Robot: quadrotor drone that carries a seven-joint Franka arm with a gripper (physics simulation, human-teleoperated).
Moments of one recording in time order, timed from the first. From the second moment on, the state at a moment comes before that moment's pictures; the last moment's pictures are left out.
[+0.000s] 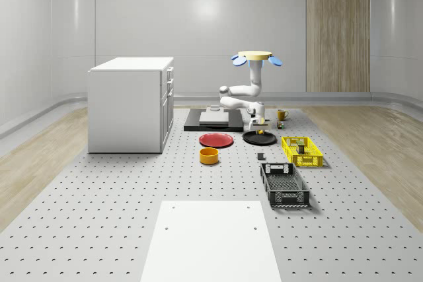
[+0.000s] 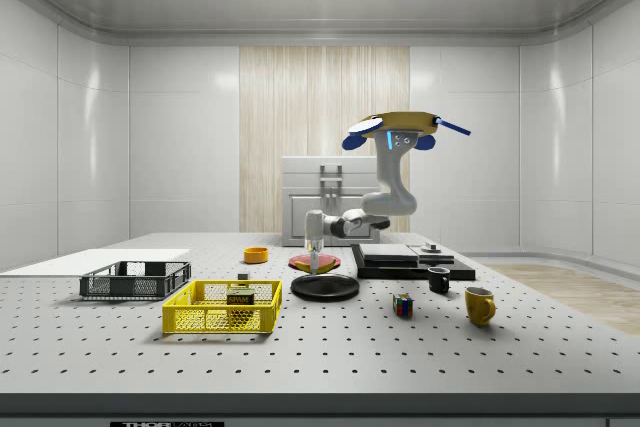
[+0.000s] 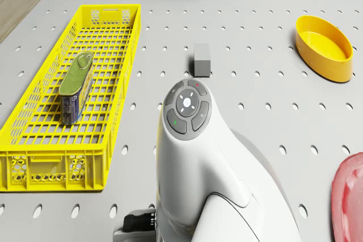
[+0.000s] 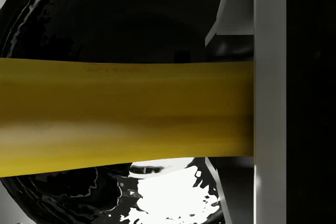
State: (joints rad) arm -1.28 -1.45 1.21 -2.70 -1.95 1.61 1.62
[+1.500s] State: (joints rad) arm -1.21 -1.45 1.19 -2.77 -1.96 1.60 1.64
